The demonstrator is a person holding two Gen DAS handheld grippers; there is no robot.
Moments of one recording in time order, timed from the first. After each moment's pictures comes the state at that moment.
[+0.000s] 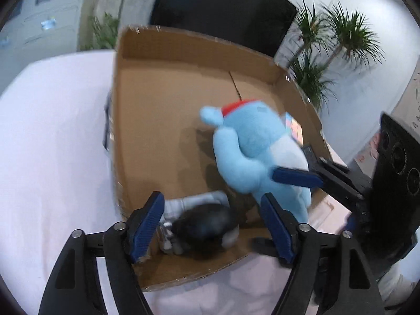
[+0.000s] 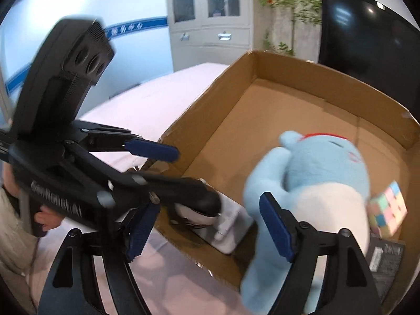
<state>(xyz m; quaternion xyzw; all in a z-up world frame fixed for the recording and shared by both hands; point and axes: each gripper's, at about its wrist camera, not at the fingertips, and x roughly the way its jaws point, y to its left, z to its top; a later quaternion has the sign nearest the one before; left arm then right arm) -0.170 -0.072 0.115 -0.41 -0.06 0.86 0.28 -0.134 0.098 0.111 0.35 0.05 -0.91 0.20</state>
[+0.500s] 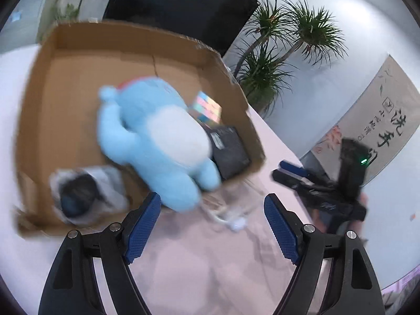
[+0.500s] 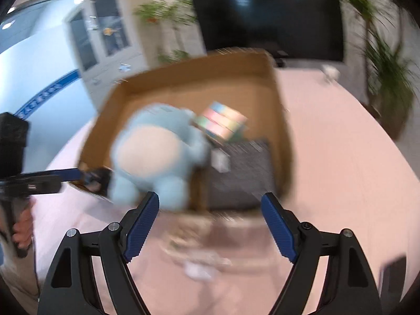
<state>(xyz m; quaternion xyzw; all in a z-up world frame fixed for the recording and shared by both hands) -0.101 0.018 0.120 -0.44 -0.11 0.80 0.40 -0.015 0.293 0.115 0.35 -0.11 -0.93 -0.02</state>
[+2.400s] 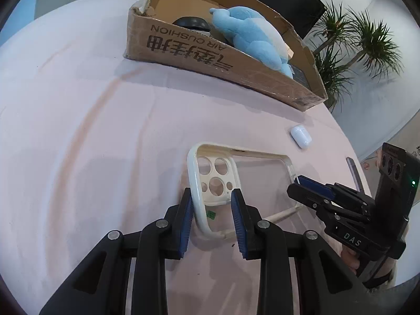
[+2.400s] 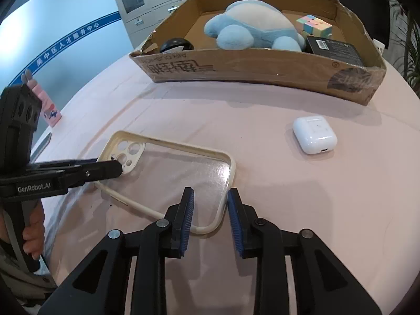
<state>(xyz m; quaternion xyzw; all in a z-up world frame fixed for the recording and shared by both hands) 0.046 -0.063 0.002 -0.48 -0.13 0.84 0.22 0.060 0.146 0.023 0.43 -0.06 -0.90 0.10</state>
